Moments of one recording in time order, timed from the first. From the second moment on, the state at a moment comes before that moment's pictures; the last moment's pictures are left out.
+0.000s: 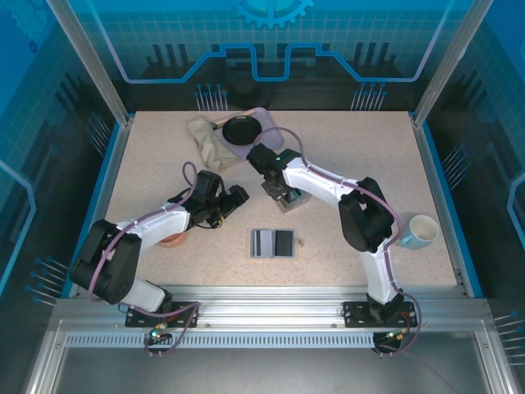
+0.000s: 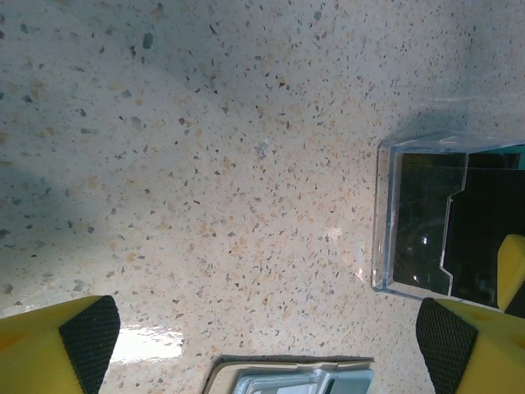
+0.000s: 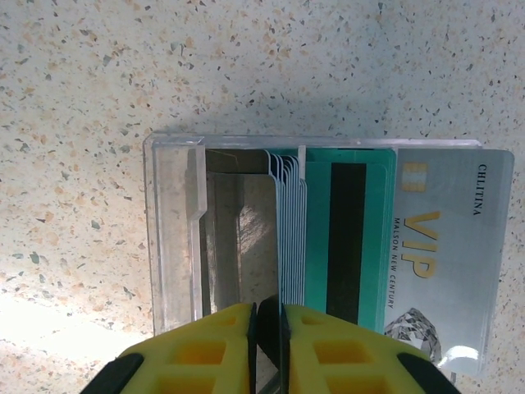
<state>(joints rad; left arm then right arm) -0.38 1.48 0.74 -0.16 0.20 -1.06 0.72 2.09 1.72 -0.97 0.40 0.13</state>
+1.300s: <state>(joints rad) -0.39 1.54 0.88 0.25 0.65 -1.17 0.38 1.57 1.28 -0.57 -0.63 0.51</state>
